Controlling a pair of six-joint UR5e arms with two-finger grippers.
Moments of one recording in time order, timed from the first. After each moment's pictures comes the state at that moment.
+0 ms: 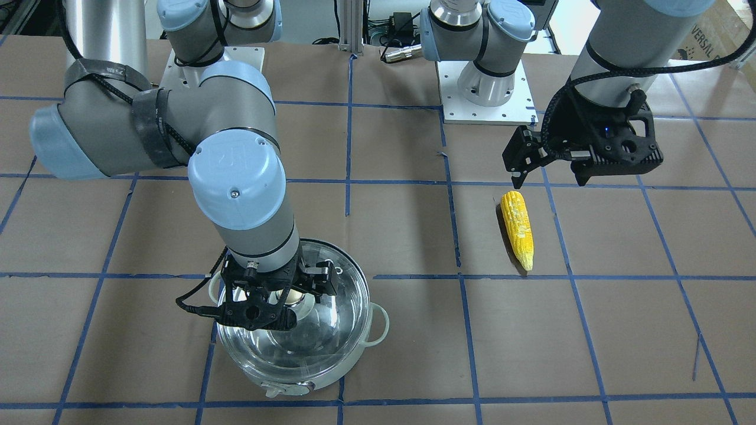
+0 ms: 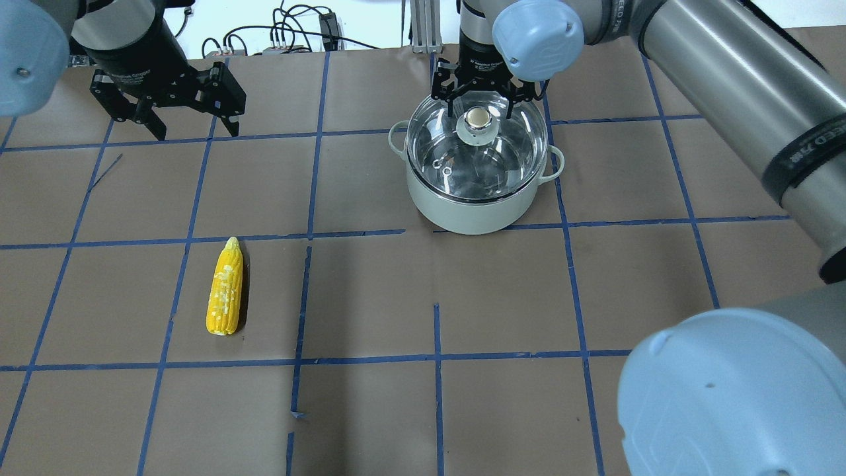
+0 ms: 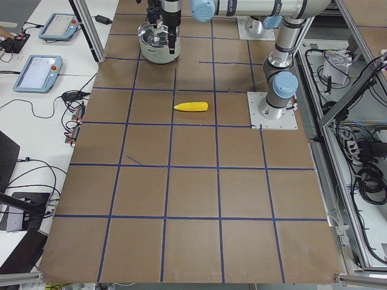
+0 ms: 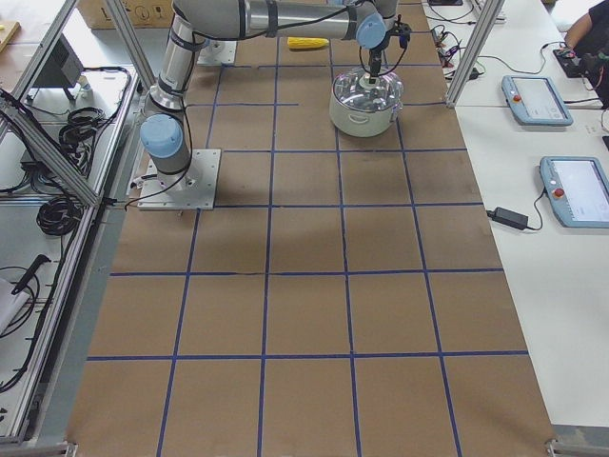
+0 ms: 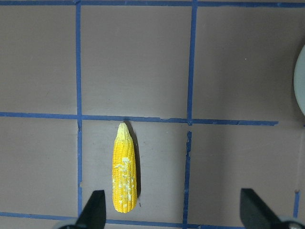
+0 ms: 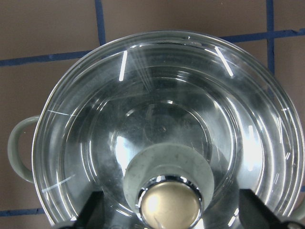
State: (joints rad) left arm -1.52 -1.65 -1.49 -1.53 1.62 0.02; right arm 1.80 -1.04 1.22 -1.78 -1.56 0.31
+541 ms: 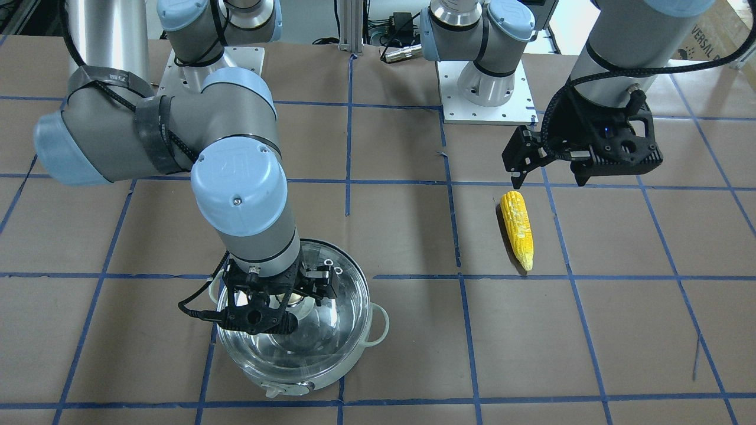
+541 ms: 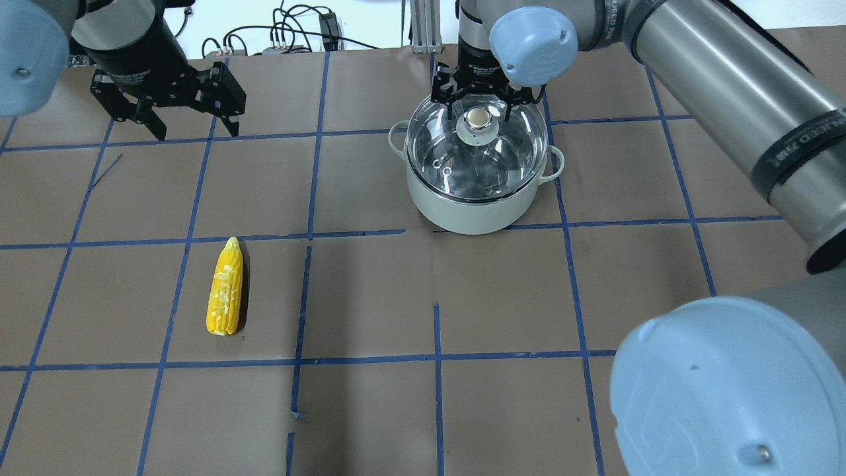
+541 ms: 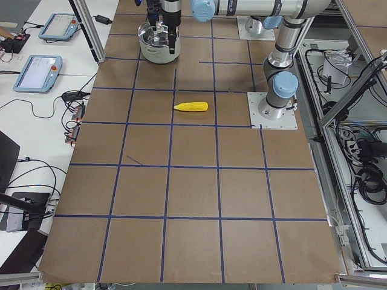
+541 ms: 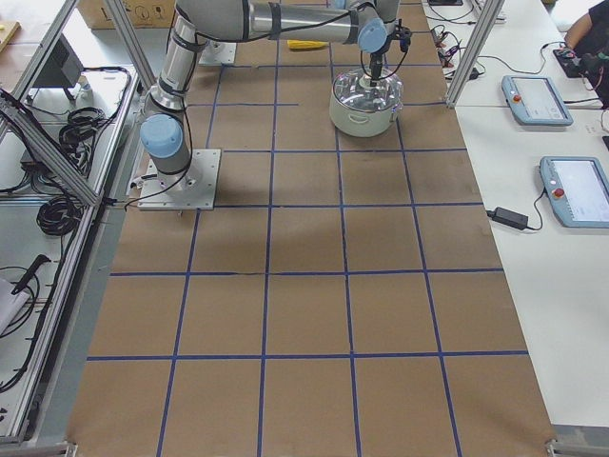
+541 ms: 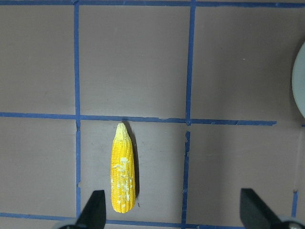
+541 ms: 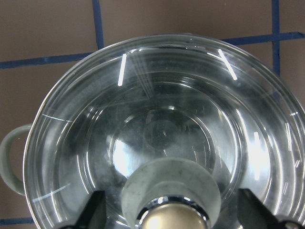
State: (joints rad) left arm -1.52 -1.65 -1.49 -1.53 1.62 0.02; right arm 1.80 -1.02 1.22 -1.80 -1.56 0.31
